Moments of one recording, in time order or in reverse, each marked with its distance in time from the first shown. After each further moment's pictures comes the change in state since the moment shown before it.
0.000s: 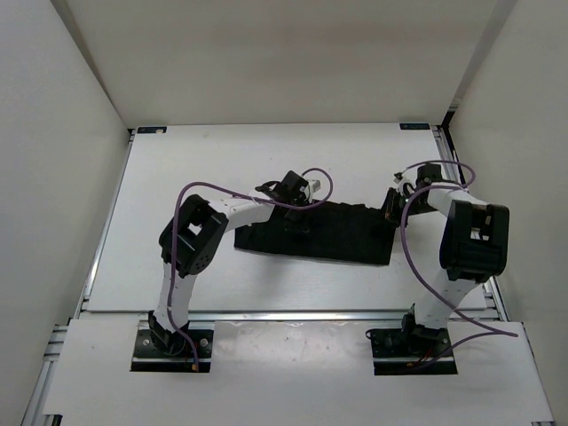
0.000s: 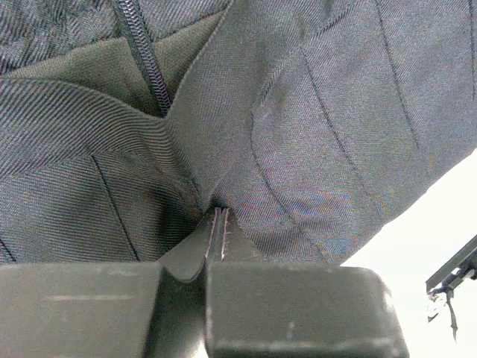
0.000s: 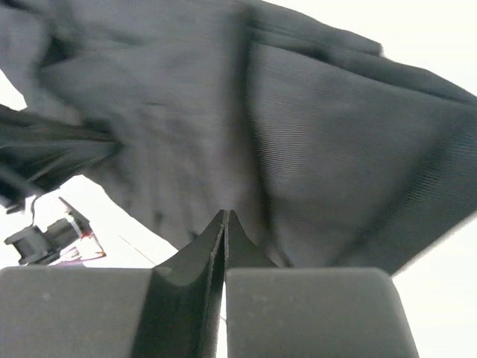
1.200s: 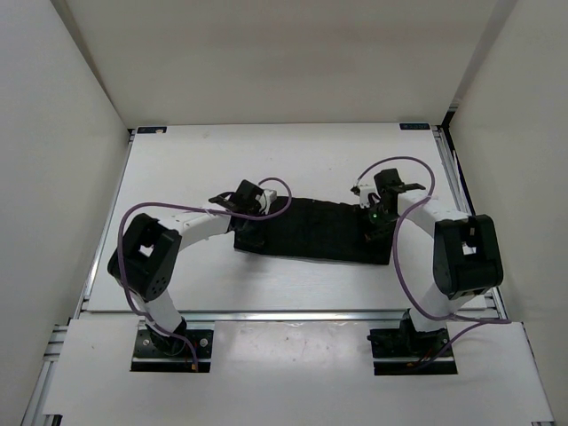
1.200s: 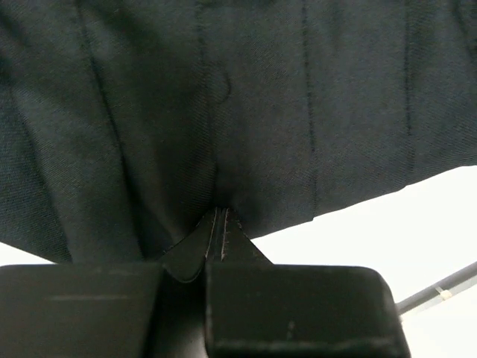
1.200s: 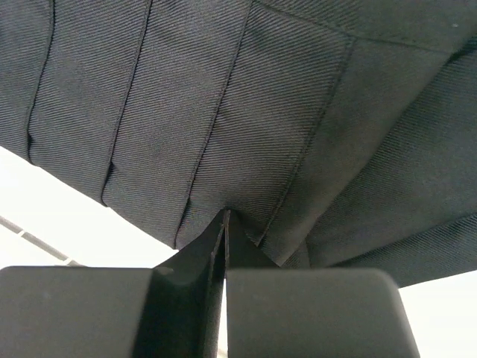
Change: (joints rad) left arm 0.166 -0.362 -0.400 -0.087 -0.127 0.183; right arm 0.317 -0.142 -0.076 -0.056 0.300 -0.277
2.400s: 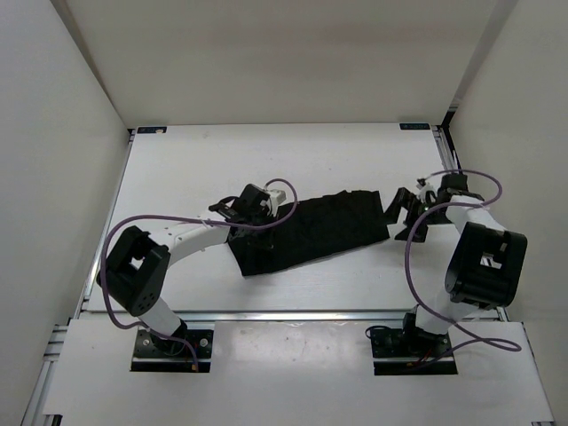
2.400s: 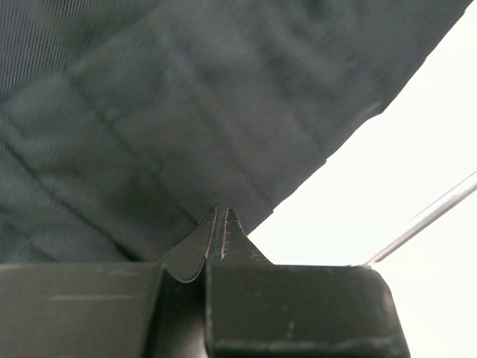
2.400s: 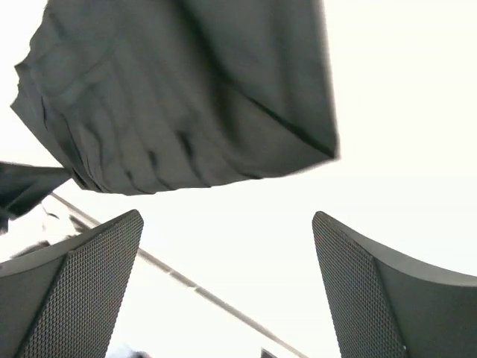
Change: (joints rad) left arm -0.087 -0.109 -0.051 0.058 0.066 -0.100; right arm -0.421 -0.071 -0.017 0.014 -0.303 0.257
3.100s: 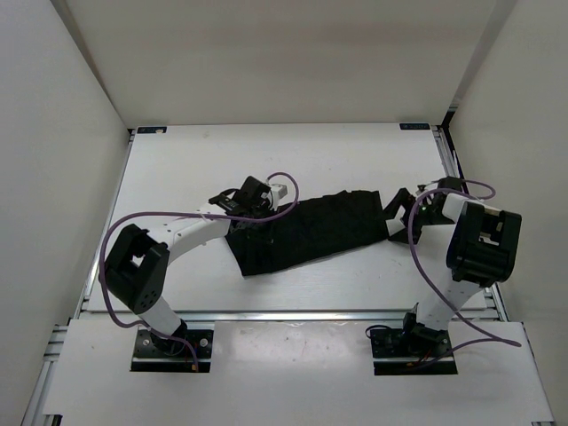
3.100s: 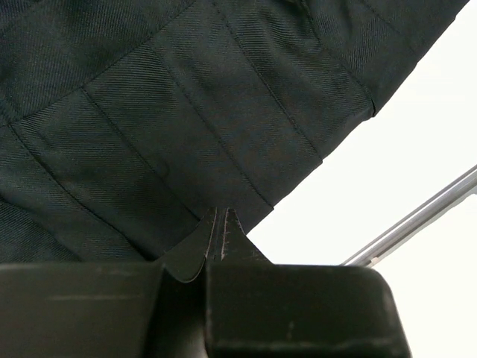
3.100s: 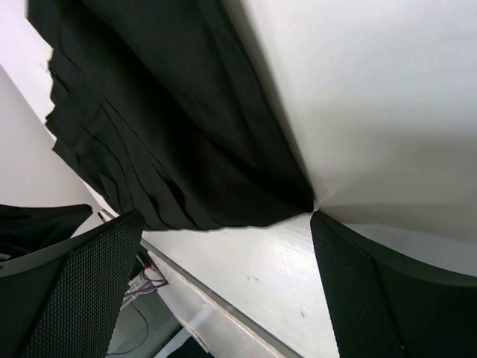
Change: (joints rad) left arm 0.010 0.018 0.101 -0.092 -0.002 0.045; right arm -0.051 0.183 -0.021 0.130 -0.040 0.188
